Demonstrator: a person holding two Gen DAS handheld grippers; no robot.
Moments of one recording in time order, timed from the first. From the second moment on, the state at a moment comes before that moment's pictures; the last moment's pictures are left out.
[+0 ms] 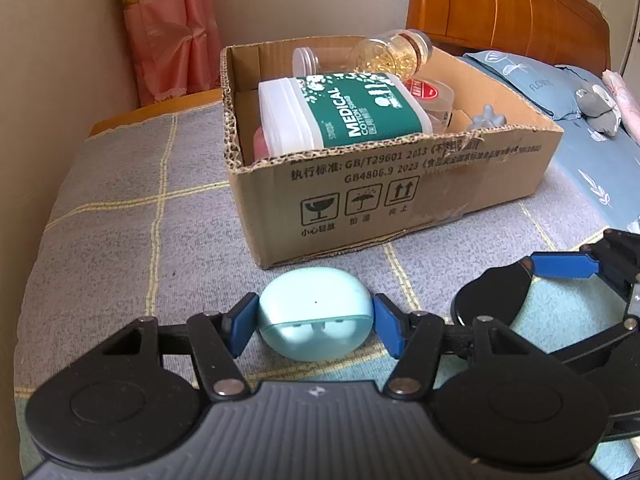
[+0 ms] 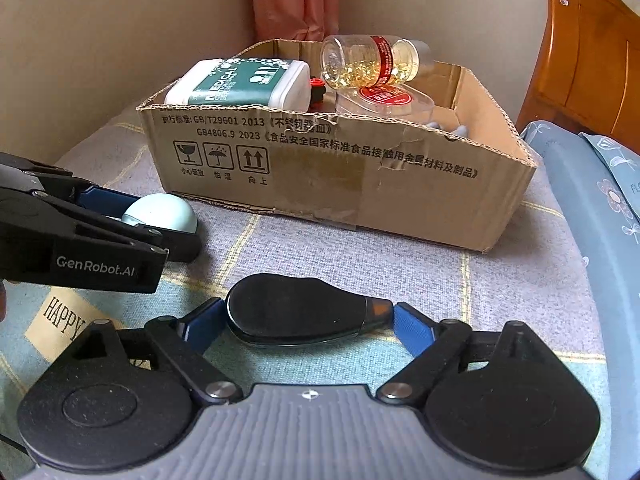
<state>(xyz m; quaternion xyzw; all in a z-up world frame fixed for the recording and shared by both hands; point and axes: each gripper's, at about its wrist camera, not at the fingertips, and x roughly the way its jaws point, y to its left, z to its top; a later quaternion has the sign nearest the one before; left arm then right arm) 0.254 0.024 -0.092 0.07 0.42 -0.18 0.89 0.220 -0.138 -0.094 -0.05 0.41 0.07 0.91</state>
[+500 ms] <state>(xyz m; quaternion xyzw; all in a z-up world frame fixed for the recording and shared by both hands) 0.255 0.028 -0.084 0.07 0.44 -0.20 0.87 0.209 -0.152 -0.080 -0.04 0.41 0.09 0.91</state>
